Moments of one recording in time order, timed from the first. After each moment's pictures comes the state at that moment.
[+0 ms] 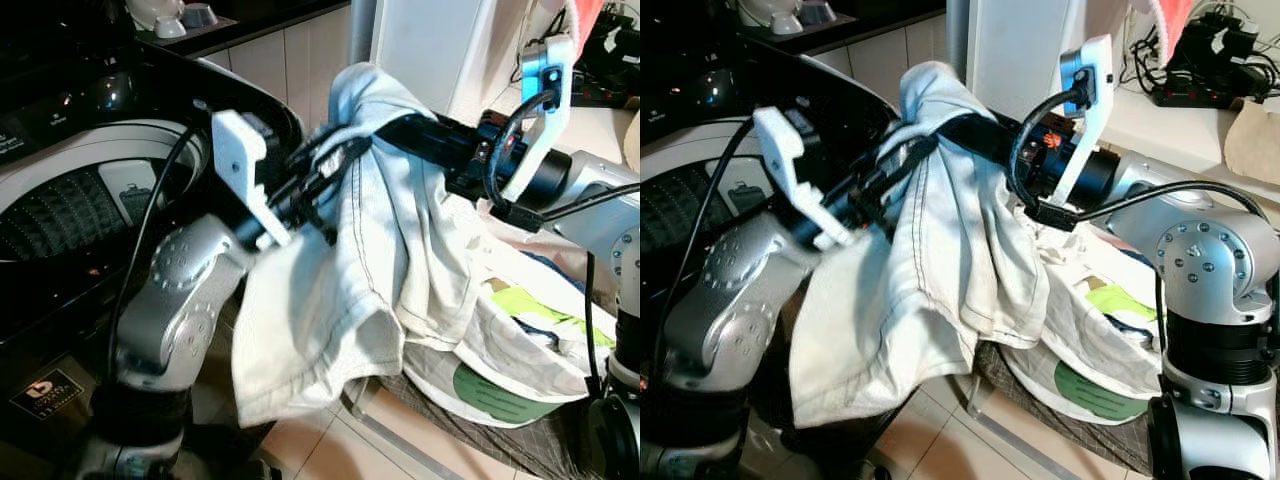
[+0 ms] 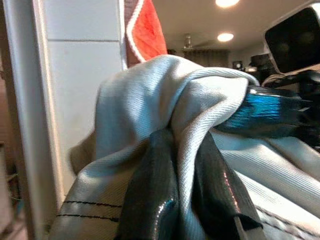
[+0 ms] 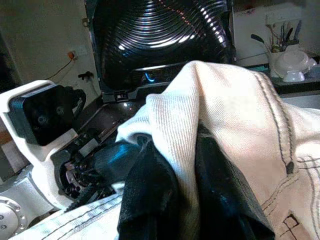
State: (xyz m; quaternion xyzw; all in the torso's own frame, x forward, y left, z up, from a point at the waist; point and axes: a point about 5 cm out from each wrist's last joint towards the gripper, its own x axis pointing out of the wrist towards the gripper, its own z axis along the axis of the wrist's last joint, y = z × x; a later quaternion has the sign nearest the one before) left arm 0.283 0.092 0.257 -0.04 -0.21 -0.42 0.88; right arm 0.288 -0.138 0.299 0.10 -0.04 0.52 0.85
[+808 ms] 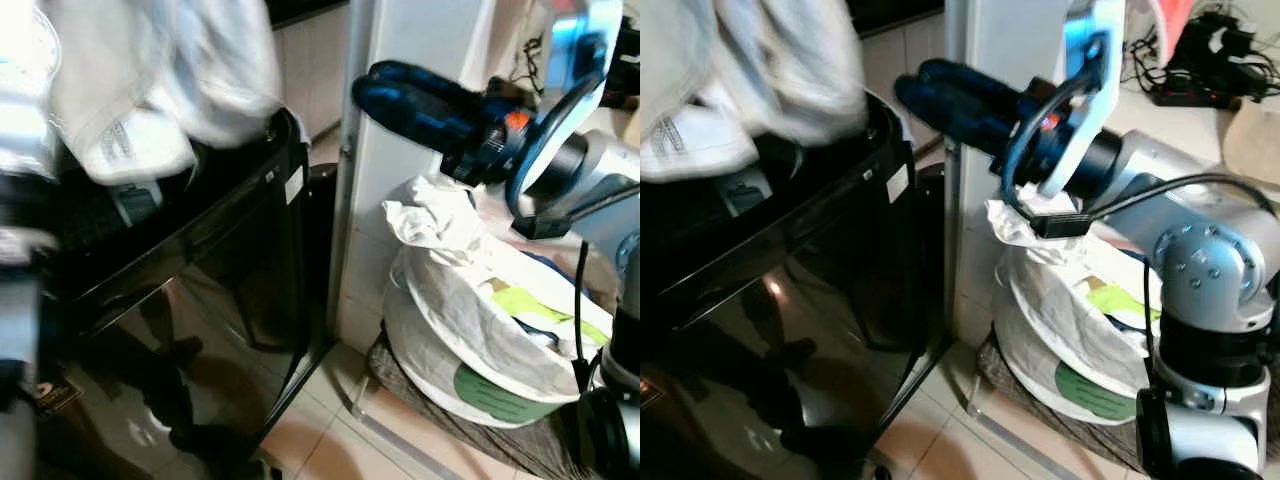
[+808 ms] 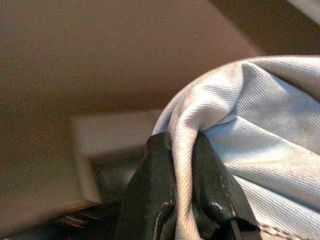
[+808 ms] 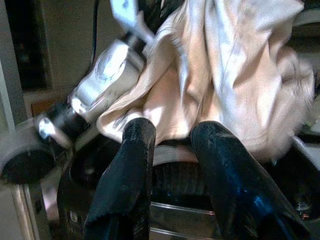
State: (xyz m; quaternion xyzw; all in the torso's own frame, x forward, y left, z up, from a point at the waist) left arm 0.345 0.241 0.427 0.33 -0.43 0.15 0.83; right arm 0.265 -0.117 0.321 0.06 -0.11 0.57 0.81
